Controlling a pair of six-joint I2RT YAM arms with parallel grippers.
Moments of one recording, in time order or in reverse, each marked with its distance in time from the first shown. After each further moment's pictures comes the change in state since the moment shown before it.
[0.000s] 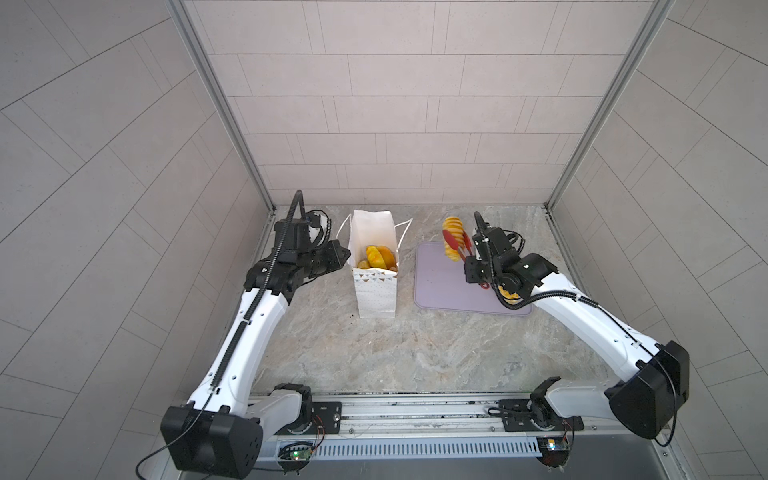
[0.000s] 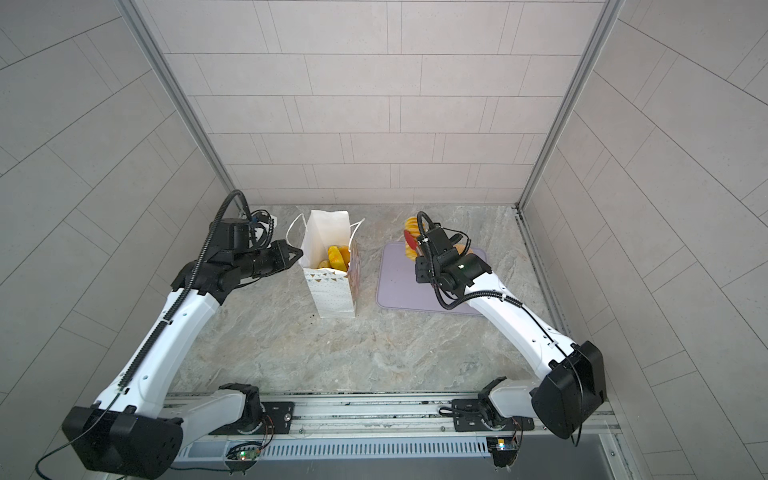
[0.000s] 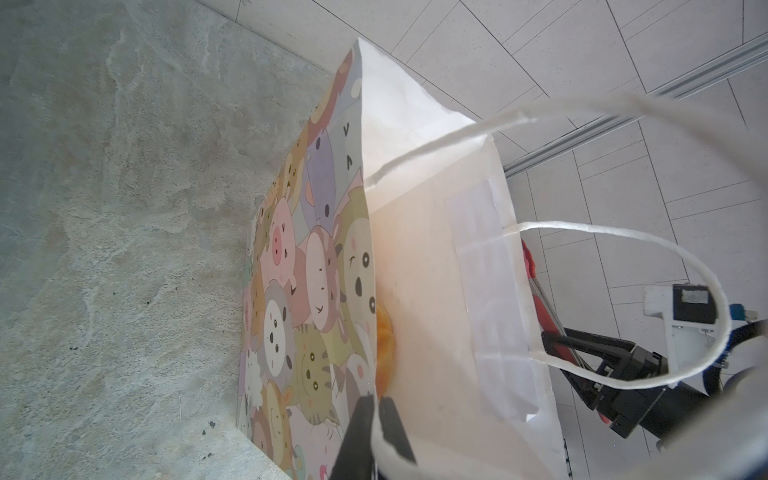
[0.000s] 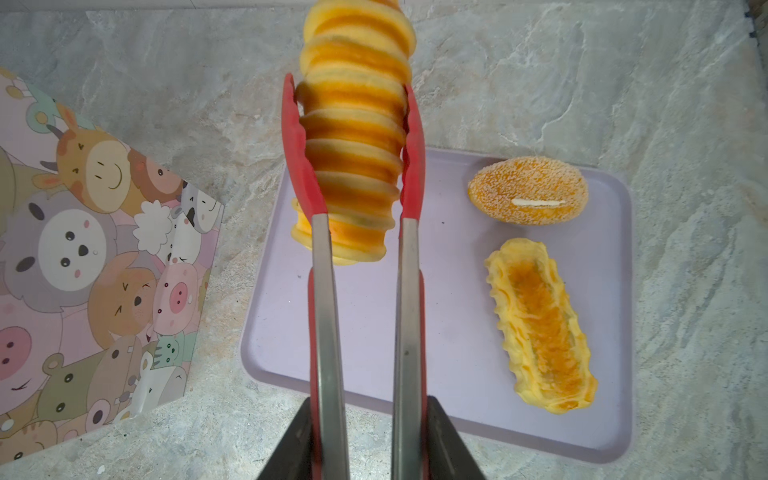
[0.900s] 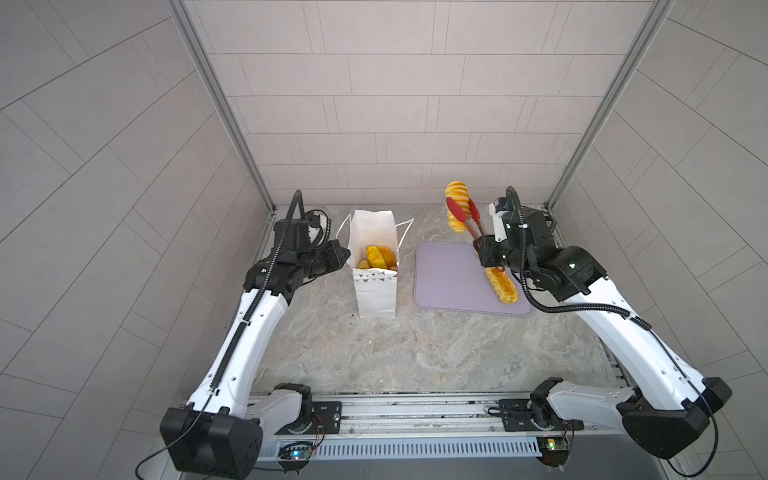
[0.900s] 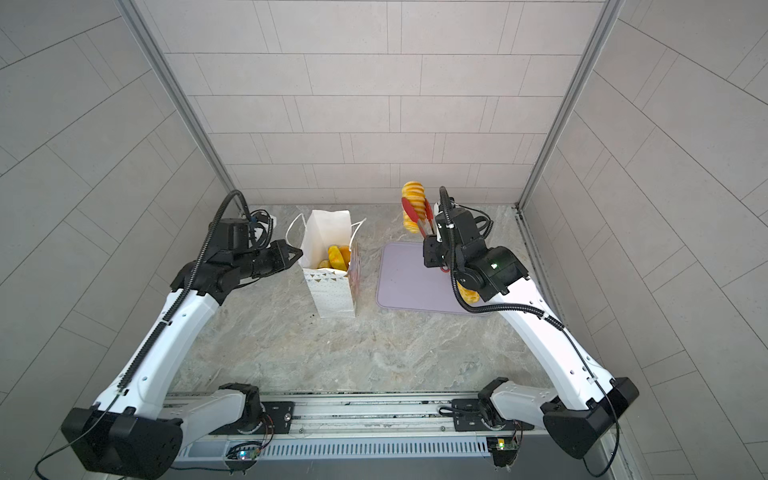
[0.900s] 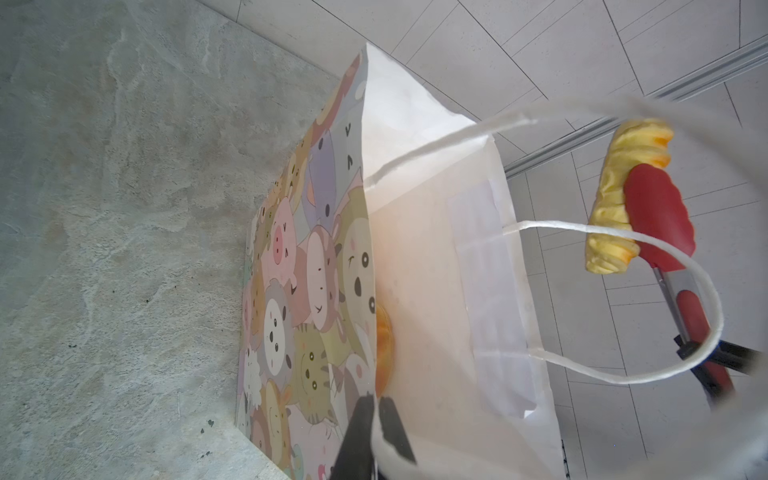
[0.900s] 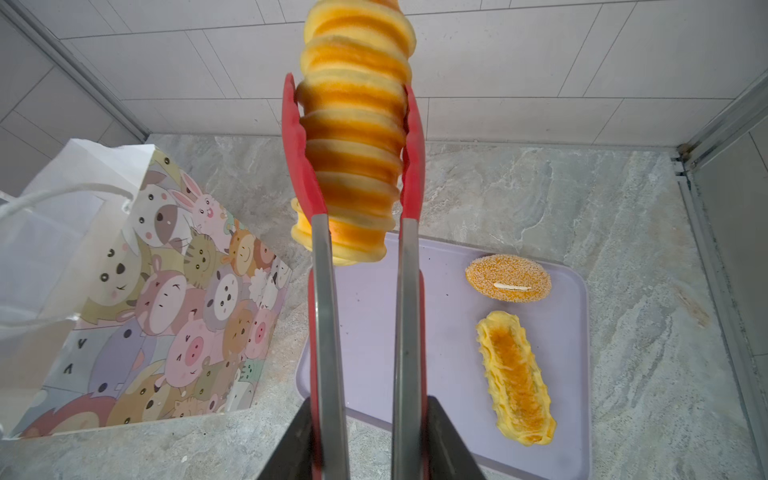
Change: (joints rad) left arm 0.000 -0.006 0.000 -0.001 0.000 -0.008; right arm -0.003 -0.093 0.261 -0.116 -0.035 -0.075
